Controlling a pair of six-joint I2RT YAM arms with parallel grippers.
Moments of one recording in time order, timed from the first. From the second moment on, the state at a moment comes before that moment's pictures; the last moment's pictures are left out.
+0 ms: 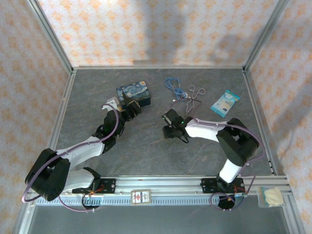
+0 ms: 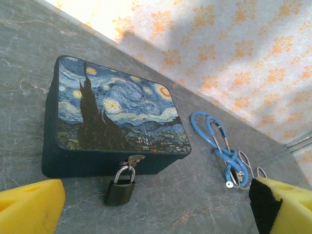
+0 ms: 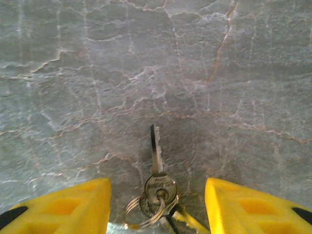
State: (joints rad) left arm -0.47 1.23 0.48 0.46 -0.34 -0.73; right arm 0.75 1.70 0.92 -0.37 0.13 0.46
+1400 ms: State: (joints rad) left arm -0.54 1.23 0.40 0.76 -0.02 -0.91; right arm 0.52 1.40 0.80 -0.03 -0.52 0.46
